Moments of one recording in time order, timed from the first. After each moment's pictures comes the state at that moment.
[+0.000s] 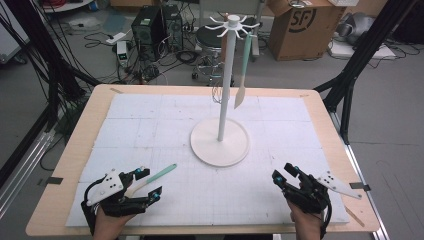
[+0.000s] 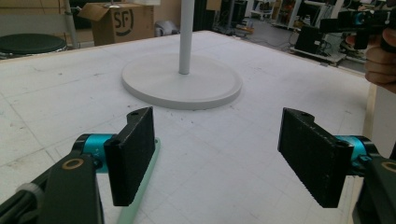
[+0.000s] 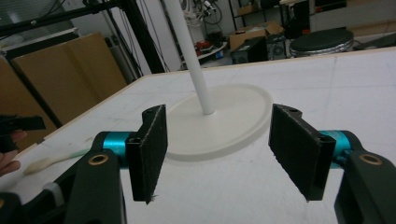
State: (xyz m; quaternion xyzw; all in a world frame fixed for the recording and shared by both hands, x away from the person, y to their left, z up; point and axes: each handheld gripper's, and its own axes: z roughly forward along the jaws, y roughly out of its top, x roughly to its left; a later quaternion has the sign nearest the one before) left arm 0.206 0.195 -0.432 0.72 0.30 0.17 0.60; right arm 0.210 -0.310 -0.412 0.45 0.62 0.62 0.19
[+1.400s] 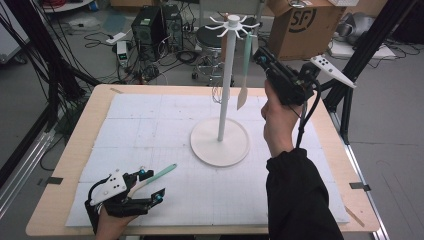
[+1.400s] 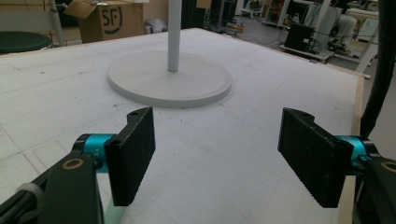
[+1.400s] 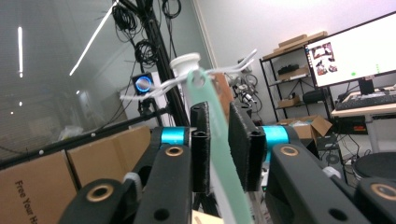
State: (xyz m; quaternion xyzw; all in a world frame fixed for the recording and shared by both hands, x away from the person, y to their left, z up) left arm 0.207 0.190 -0.435 0.72 0.29 0.15 0.61; right arm 0.348 -0.222 -0.203 0.36 0.52 0.75 0.20
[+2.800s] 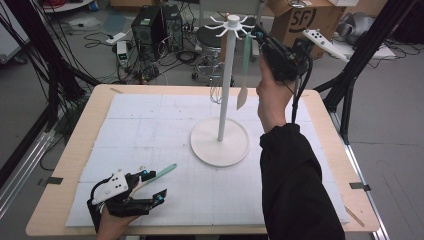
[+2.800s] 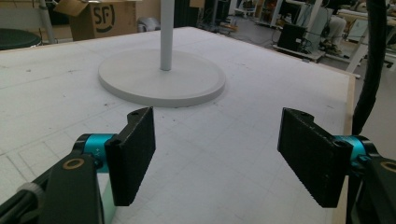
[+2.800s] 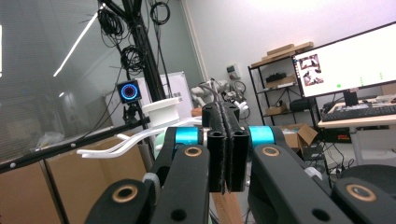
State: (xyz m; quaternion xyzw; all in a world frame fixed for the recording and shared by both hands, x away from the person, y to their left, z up) left arm 0.209 0.187 -0.438 0.73 0.29 0.14 0.61; right arm 0.381 -0.206 -0.176 0.36 0.52 0.74 0.23
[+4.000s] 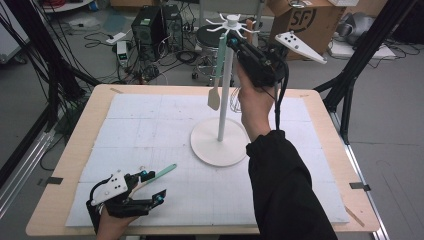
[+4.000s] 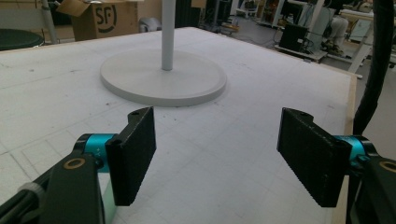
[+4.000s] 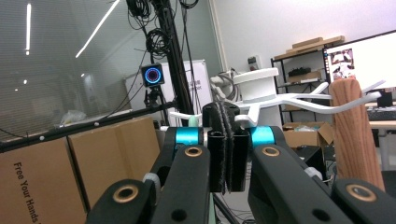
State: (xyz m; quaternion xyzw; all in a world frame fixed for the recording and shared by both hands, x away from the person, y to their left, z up) left arm 0.207 0.188 -0.437 0.72 0.29 0.15 0.61; right arm 0.364 -0.162 -0.176 0.32 0.55 0.74 0.22
